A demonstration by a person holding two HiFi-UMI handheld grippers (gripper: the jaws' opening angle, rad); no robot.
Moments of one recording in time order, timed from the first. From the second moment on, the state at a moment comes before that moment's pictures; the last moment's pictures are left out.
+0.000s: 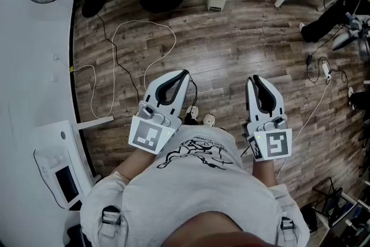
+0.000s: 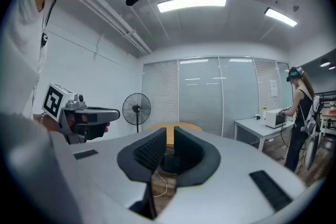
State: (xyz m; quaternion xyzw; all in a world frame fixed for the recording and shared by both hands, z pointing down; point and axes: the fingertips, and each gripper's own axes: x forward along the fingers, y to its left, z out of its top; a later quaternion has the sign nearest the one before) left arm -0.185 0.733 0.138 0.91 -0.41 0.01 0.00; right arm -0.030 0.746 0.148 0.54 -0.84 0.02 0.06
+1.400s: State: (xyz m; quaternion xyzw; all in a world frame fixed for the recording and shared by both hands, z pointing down) left arm -0.181 0.590 0.149 0.91 -0.41 0.01 0.02; right arm -0.018 0.600 0.158 0.55 -0.83 0.03 0.04
